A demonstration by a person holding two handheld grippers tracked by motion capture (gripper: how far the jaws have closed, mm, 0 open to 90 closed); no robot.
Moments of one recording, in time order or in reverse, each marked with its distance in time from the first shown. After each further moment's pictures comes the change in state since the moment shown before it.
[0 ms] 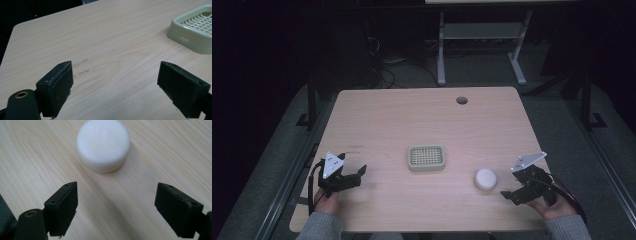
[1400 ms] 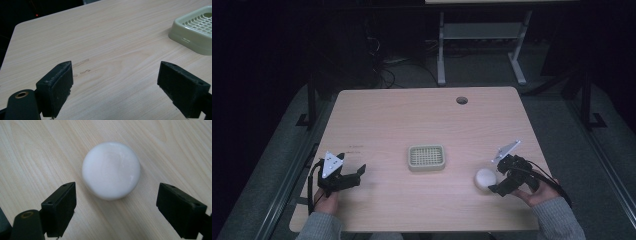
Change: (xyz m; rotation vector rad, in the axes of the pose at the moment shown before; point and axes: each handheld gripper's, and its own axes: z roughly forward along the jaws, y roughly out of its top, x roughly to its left) left arm 0.001 0.000 0.000 -0.006 0.005 -0.013; right arm 0.004 0.048 0.018 0.109 0.031 -0.090
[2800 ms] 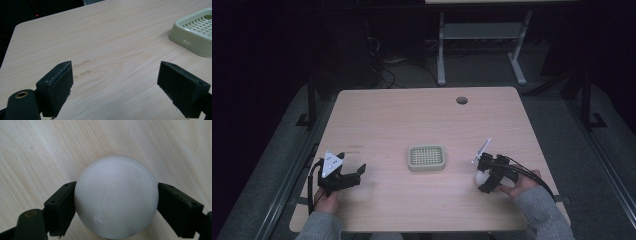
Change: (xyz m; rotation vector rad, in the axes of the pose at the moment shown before) left arm 0.000 0.001 0.001 -0.004 0.000 -0.007; right arm 0.002 0.037 0.045 0.205 0.022 -0.083
